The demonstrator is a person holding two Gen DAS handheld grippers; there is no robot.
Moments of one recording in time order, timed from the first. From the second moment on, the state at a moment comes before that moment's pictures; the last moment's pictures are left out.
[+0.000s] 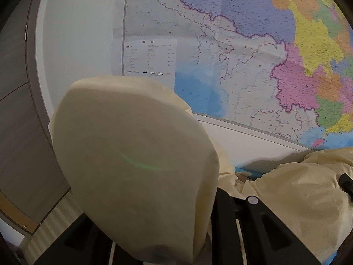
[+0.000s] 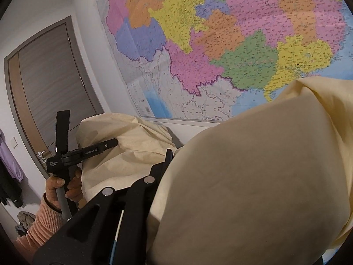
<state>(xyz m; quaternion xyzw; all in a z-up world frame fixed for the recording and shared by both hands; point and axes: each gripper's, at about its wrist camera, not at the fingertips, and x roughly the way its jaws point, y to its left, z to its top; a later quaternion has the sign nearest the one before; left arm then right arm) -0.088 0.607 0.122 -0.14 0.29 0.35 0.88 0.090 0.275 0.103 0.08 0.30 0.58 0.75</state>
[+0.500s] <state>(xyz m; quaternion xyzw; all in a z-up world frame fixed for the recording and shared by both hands) -0.081 0.614 0.119 -0.12 0.29 0.37 0.88 0.086 0.275 0.103 0.07 0.29 0.59 0.75</state>
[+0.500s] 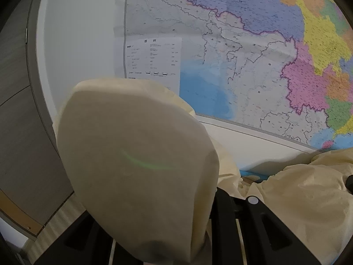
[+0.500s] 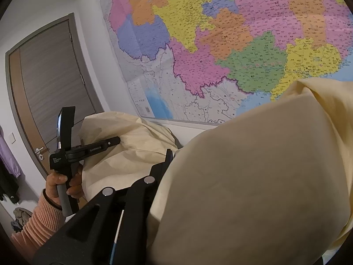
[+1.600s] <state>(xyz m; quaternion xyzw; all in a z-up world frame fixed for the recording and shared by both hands) -0.094 0.653 0.004 -0.17 0.36 0.39 0.83 0.067 0.232 -0.013 0.08 0.46 0.63 0.62</state>
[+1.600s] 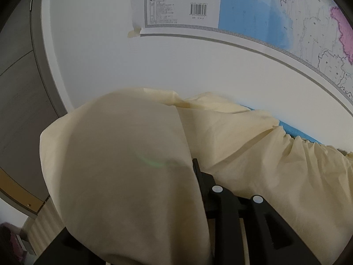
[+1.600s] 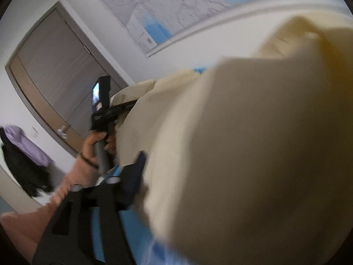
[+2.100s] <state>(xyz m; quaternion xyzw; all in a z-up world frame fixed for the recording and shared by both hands) -0.087 0.673 -0.018 -0.16 0.38 0.42 0.81 0.082 0.184 -0.067 0.13 0.51 0.59 0.61</state>
